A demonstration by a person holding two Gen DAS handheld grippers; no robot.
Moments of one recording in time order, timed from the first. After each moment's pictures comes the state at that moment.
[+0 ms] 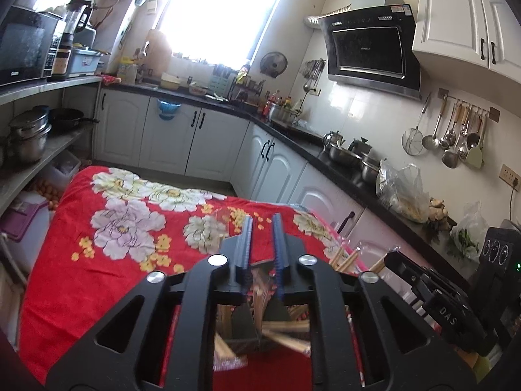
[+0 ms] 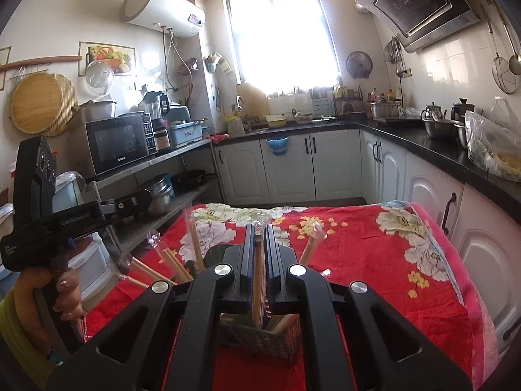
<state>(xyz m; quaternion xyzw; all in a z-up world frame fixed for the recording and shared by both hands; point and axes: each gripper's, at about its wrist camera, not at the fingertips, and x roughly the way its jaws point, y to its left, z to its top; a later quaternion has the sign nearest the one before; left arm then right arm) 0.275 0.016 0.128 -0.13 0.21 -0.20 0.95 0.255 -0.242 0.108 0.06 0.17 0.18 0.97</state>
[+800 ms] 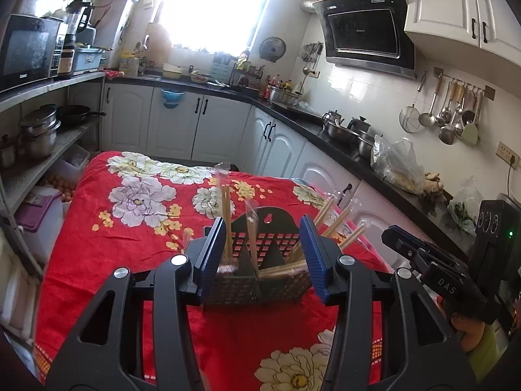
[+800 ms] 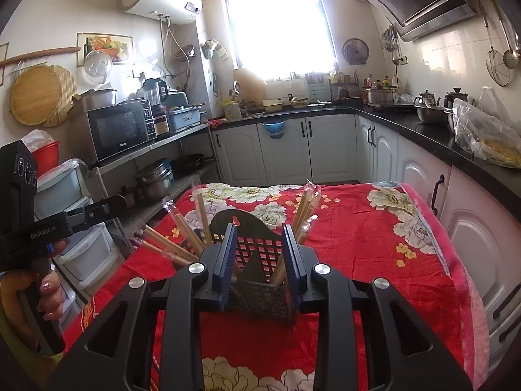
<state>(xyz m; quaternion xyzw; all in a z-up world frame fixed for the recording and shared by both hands) 0.211 0.017 0.125 -0.10 0.24 -0.19 0.95 0.210 -0.247 0.106 0.06 0.20 0.17 0.96</state>
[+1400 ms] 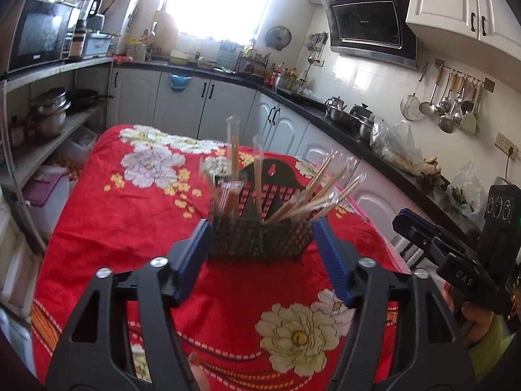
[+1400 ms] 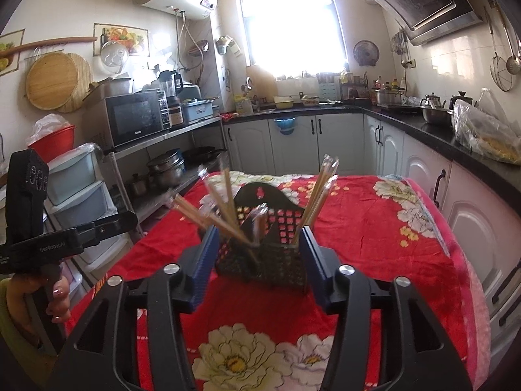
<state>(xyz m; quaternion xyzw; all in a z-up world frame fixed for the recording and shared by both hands) 0.158 0.028 0.090 -0.10 0.27 -0.18 0.94 0.153 -0.230 0.091 0.04 0.21 0.19 0.96</state>
